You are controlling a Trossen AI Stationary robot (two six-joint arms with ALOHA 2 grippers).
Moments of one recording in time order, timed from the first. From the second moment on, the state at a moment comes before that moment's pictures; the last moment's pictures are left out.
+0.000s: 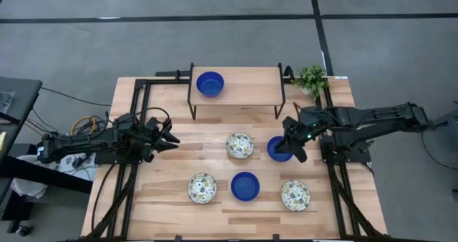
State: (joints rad) left arm 0.21 0.14 0.01 0.38 0.53 -0.35; right arm 0.05 0.91 0.75 -0.44 -0.34 0.51
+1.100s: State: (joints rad) left arm 0.21 0.14 0.01 0.38 0.53 -0.36; right arm -0.07 1.03 0.76 -0.85 -0.37 0.43
